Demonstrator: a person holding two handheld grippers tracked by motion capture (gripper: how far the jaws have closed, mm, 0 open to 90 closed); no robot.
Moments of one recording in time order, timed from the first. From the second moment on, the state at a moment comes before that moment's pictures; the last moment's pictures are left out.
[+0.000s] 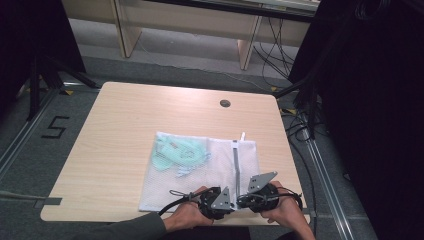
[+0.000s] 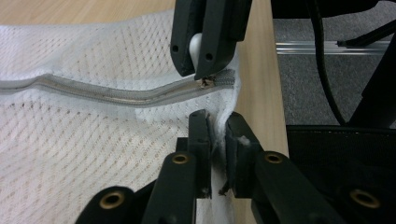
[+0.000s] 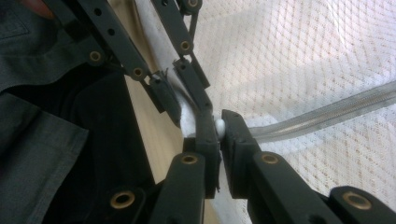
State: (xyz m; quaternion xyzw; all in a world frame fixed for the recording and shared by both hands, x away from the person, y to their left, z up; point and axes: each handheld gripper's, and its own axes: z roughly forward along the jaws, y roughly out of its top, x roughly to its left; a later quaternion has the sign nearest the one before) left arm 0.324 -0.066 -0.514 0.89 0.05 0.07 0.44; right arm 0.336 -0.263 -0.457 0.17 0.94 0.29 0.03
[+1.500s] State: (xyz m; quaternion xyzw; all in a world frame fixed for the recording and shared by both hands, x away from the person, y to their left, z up) left arm 0.322 -0.065 -0.512 0.90 0.04 0.07 0.43; right arm 0.348 -0.265 -0.468 0.19 0.94 0.28 0.00
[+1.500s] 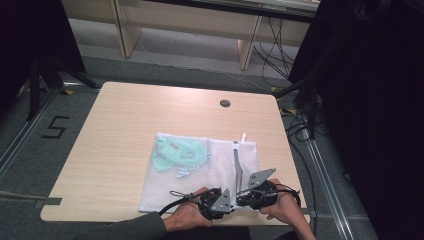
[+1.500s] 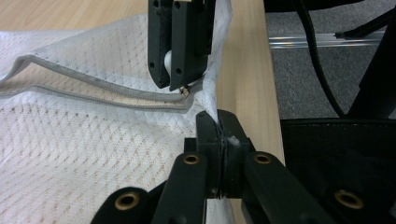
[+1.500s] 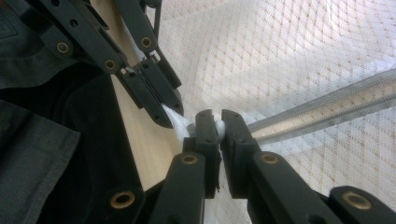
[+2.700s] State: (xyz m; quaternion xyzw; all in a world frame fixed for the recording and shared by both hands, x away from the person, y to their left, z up) left arm 0.323 -0.063 -0.512 0.90 0.05 0.07 0.43; right arm 0.356 -0.262 -0.472 0.19 0.94 0.27 0.00
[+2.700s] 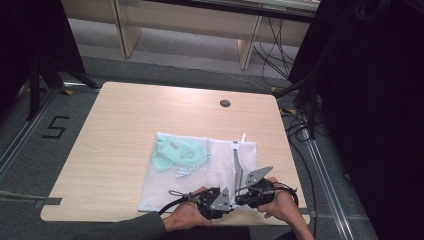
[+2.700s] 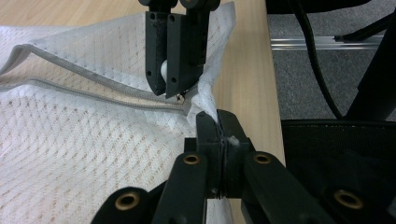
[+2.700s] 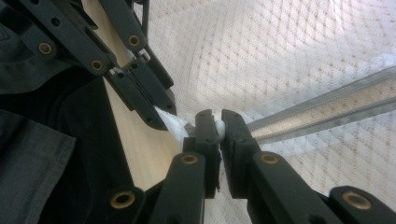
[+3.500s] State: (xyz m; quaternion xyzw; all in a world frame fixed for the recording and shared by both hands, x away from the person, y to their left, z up) left arm 0.323 -0.060 -0.510 0.90 0.04 0.08 0.43; right arm 0.361 -0.257 -0.475 0.21 0.94 0.27 -0.01
